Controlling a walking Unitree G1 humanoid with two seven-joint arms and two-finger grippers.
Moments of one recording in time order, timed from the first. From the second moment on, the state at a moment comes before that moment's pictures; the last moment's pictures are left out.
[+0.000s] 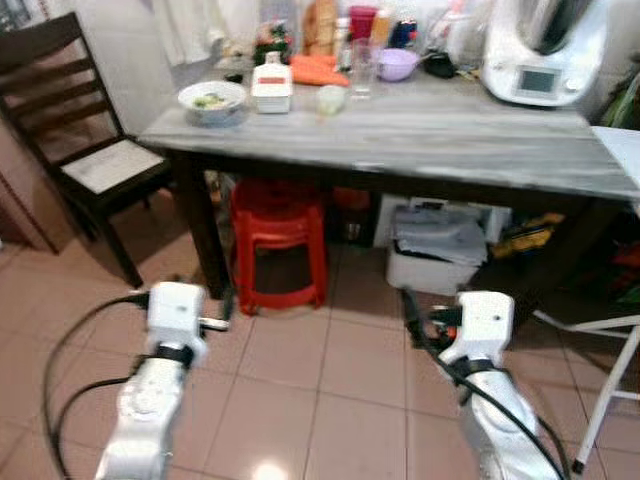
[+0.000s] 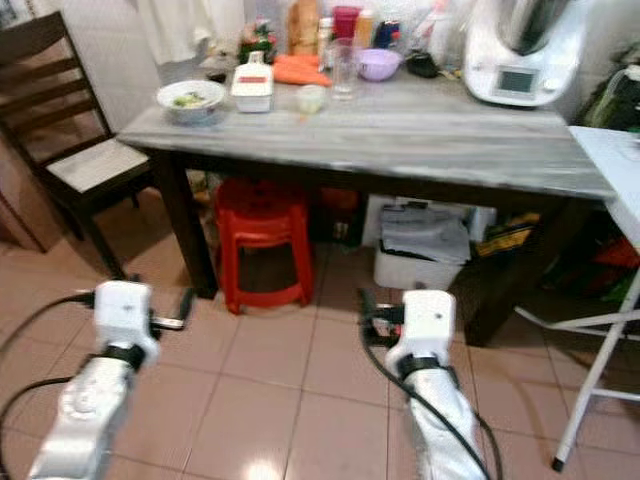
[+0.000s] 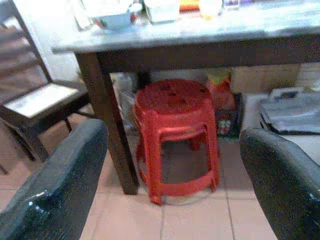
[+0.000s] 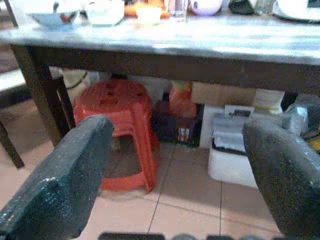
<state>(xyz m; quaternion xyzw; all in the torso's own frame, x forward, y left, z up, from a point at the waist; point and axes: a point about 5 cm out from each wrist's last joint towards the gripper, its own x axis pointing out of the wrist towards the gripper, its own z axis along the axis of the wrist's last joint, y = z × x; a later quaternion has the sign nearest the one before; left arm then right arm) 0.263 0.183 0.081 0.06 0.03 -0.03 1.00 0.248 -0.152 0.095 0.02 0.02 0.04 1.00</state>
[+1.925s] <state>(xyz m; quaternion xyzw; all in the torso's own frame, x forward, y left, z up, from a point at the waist) 0.261 0.173 0.086 0.05 0.03 -0.06 1.00 0.245 -0.159 0.104 0.02 0.01 0.03 1.00</state>
